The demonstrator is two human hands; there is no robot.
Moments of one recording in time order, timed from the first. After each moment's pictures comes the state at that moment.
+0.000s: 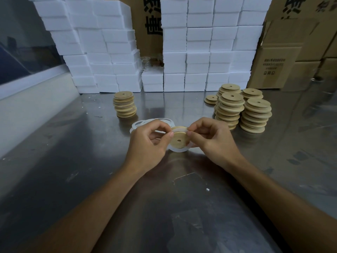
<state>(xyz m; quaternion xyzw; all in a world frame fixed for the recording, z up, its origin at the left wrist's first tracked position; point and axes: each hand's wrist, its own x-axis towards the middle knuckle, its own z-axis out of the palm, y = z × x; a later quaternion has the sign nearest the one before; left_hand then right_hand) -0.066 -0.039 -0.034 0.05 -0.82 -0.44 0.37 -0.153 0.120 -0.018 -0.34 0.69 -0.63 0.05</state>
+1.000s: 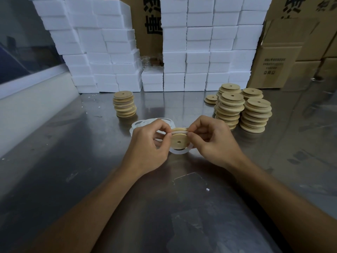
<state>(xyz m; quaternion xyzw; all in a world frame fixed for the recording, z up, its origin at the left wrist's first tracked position) -0.060 -0.039 -0.029 -0.01 -0.86 -0.33 0.40 -0.160 0.123 -0.020 -0.40 0.74 -0.54 0.00</state>
